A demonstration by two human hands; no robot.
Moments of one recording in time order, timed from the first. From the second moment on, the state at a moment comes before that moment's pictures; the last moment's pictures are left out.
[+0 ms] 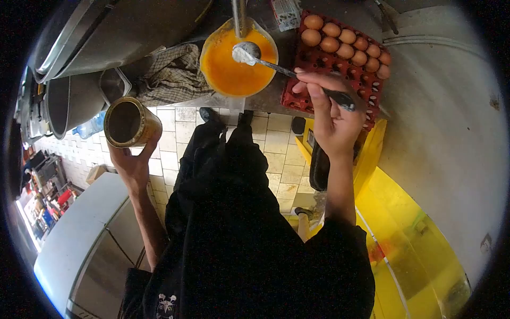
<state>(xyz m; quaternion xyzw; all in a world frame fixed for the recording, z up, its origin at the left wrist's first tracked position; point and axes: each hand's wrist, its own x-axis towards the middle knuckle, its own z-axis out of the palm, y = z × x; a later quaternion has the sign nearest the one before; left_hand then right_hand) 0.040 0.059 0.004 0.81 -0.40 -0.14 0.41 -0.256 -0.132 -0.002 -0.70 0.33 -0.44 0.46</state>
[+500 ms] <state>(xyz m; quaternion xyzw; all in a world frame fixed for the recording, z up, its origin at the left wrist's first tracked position) 0.038 0.047 0.006 0.81 -0.42 -0.13 0.39 -0.246 -0.142 -0.005 -0.77 0.32 -0.40 0.37</state>
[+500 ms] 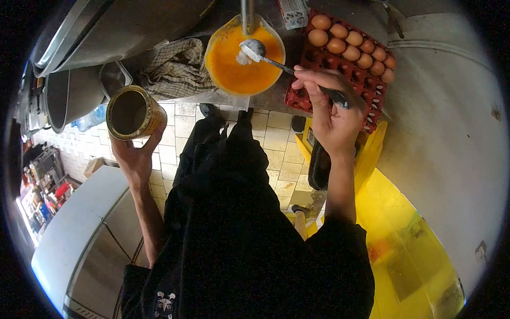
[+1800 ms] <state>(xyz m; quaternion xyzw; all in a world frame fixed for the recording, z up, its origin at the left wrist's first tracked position) -0.006 -0.019 0.027 0.67 -0.62 -0.20 0.36 -0.212 -0.130 0.048 -0.59 0.26 -0.39 0.65</state>
